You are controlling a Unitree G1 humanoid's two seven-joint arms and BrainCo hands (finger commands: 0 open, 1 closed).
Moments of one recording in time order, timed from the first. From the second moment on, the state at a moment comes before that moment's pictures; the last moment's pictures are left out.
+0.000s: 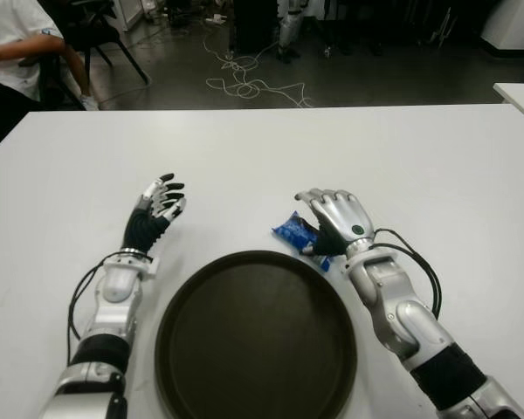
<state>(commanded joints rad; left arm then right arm) -0.36 0.19 0.09 0.85 0.03 -0.61 -0.10 -0.27 -0.21 0.48 0.07 -1.05 0.24 0.00</state>
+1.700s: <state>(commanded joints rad) -0.33 0.18 0.09 0.80 0.03 -0.60 -0.10 -0.31 -0.19 0.49 0.19 -1.02 0.28 0.01</state>
